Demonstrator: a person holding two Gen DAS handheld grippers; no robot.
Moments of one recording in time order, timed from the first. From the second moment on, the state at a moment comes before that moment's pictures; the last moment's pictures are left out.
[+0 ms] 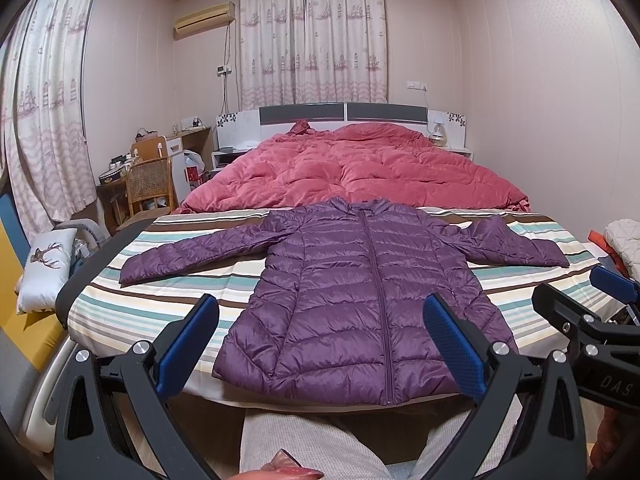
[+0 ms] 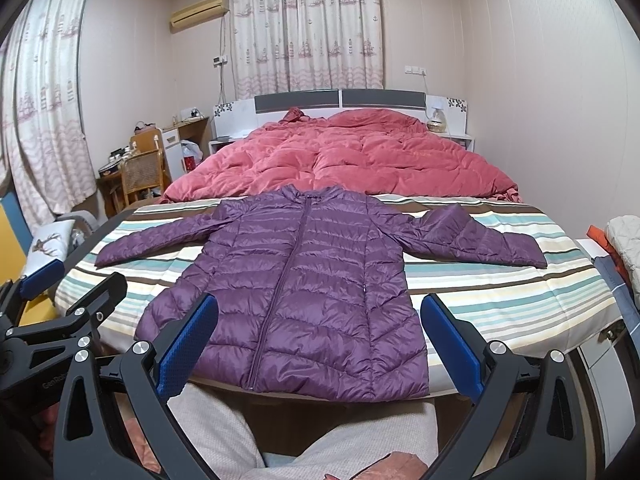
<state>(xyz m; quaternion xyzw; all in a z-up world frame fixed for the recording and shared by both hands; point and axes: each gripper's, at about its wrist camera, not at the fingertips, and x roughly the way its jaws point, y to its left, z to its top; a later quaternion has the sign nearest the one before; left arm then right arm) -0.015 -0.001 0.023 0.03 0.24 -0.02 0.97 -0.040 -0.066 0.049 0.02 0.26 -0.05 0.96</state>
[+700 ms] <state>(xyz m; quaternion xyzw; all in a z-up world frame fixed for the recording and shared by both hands) 0.002 0.001 0.012 0.02 0.27 -0.02 0.96 -0.028 -0.075 0.041 0.04 0.29 -0.06 0.96</state>
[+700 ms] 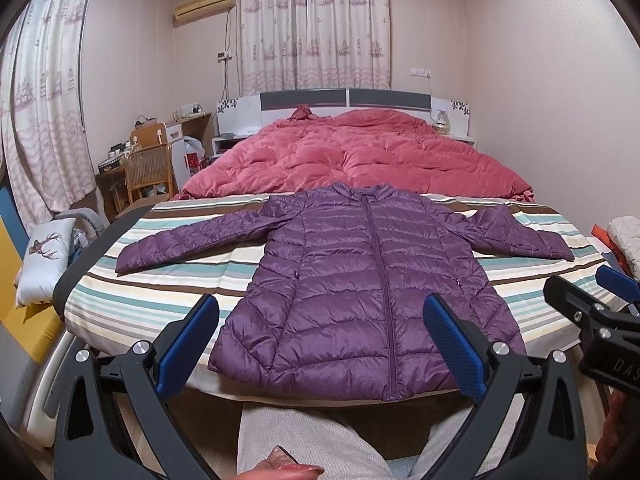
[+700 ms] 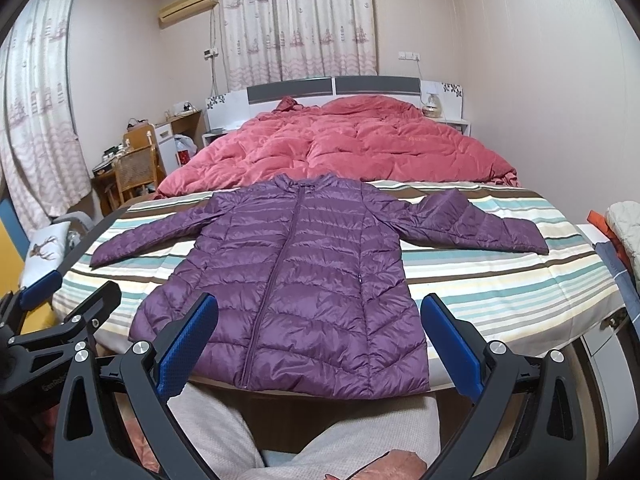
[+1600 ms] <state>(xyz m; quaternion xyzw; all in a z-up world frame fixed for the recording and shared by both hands) 0.176 -0.014 -0.081 0.05 0.37 -0.02 0.93 0.139 -0.242 -0.056 0.12 0.38 -0.13 0.91</state>
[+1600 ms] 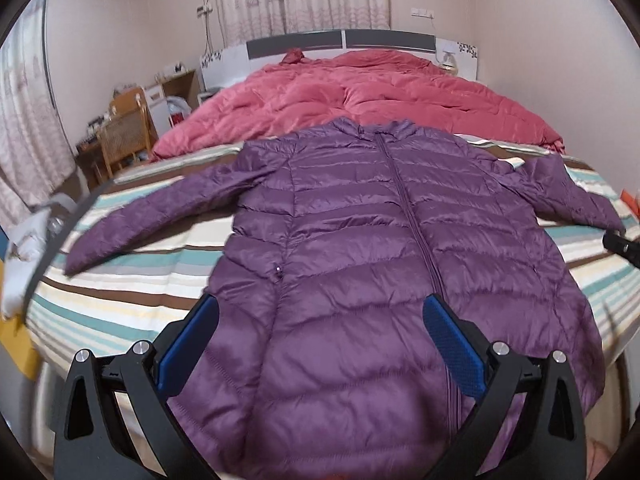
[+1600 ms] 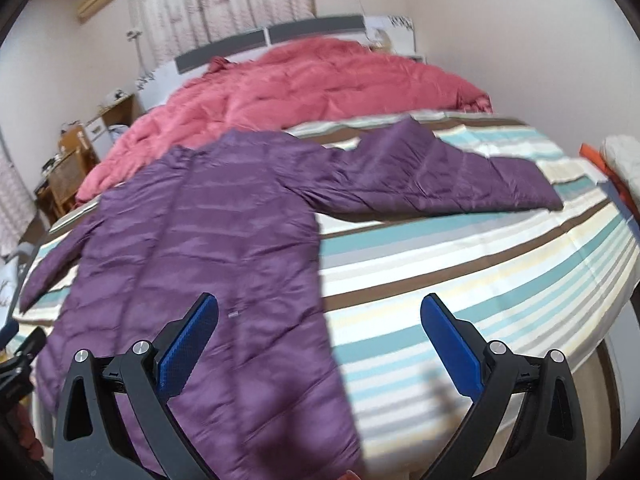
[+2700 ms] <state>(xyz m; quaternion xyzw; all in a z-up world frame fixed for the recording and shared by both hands) 0.318 0.069 -0.170 0.00 0.44 0.12 0.89 0.206 -0.522 -0.150 0.49 0.22 -0.29 0.79</state>
